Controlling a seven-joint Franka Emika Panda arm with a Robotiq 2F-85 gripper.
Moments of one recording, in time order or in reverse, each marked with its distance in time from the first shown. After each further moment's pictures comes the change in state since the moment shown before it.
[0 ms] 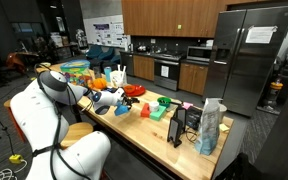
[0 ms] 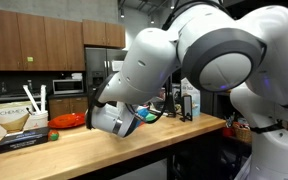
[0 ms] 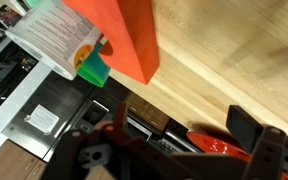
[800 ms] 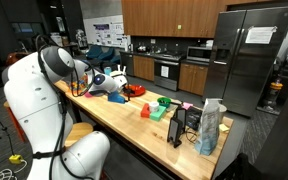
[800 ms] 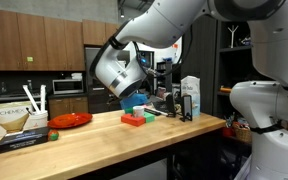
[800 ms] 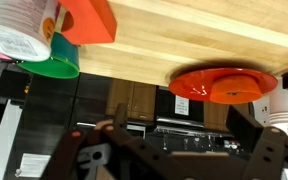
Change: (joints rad) arm 0.051 -0.472 -0.049 -0.081 0.015 -0.075 0.001
